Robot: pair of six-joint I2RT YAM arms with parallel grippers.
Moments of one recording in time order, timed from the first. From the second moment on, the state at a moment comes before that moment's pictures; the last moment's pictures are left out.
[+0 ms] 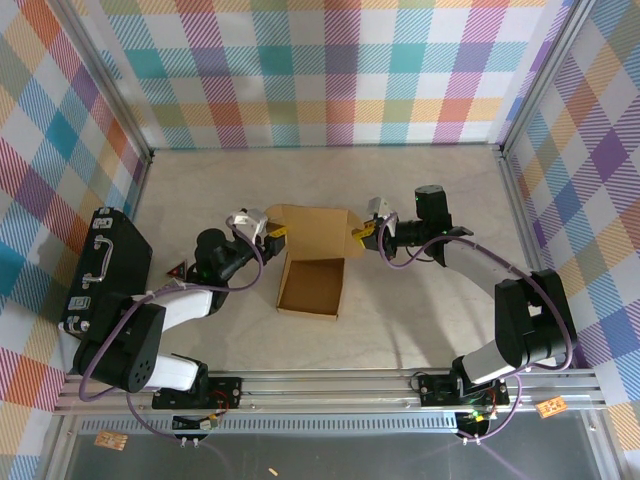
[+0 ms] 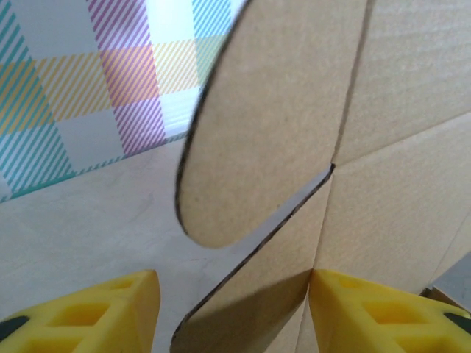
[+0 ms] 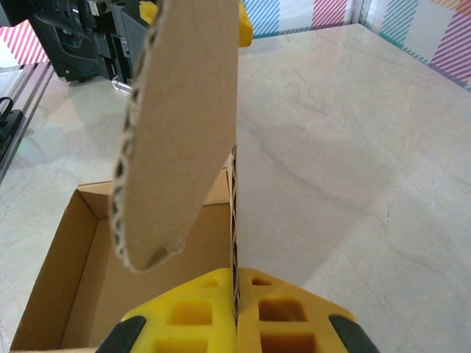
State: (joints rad) left arm -0.28 1.38 0.43 0.84 0.42 0.06; right arm 0.29 1.49 0.88 -0.03 -0.98 -0.54
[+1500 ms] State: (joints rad) left arm -0.61 1.30 0.49 0.60 -0.28 -0.21; right arm 0.68 1.48 0.95 0.03 0.03 0.11
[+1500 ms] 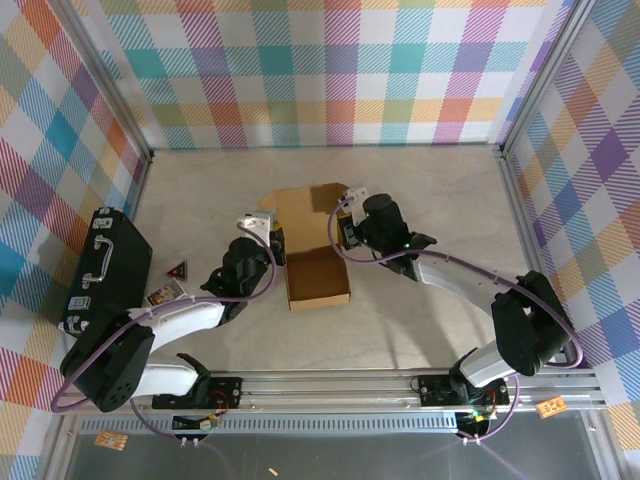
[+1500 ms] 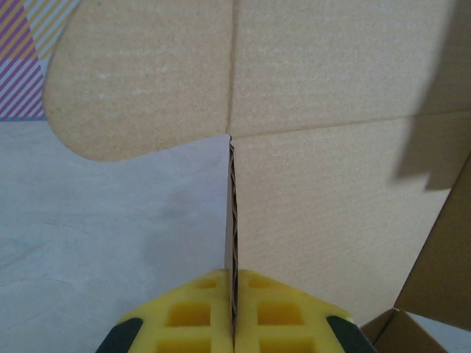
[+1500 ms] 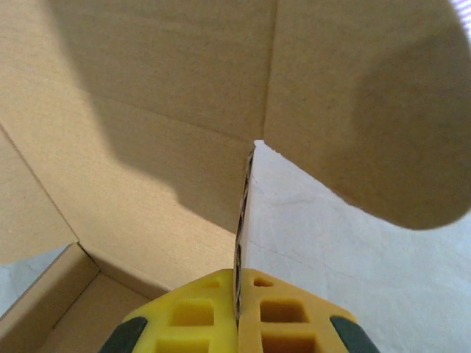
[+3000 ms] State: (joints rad) left arm -0.77 1.39 0.58 0.57 -0.55 -0.29; right arm 0.76 1.43 0.74 0.28 0.24 0.22
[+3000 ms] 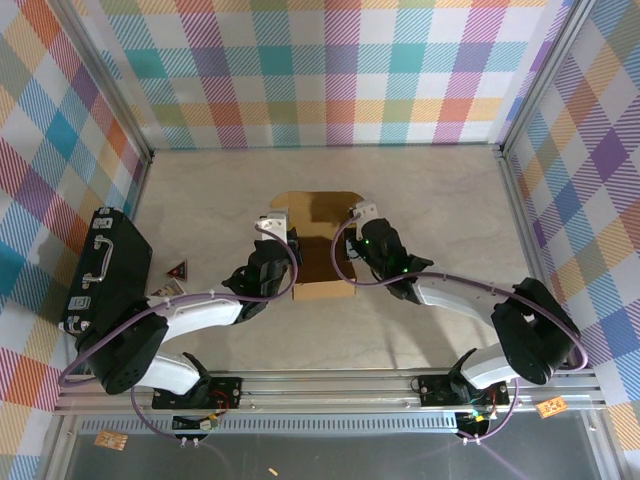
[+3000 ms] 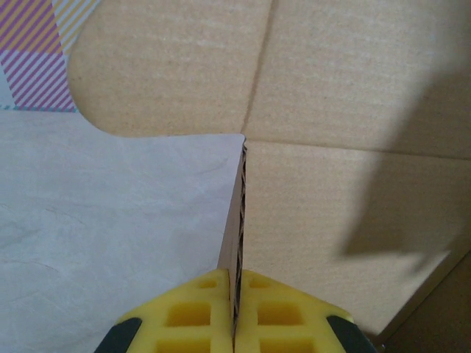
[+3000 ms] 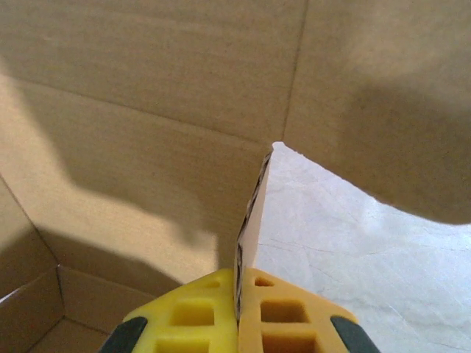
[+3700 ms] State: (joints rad) left arm -0.77 1.36 0.57 0.58 -0.58 -0.24; right arm 0.76 1.43 0.70 0.40 0.16 0.09
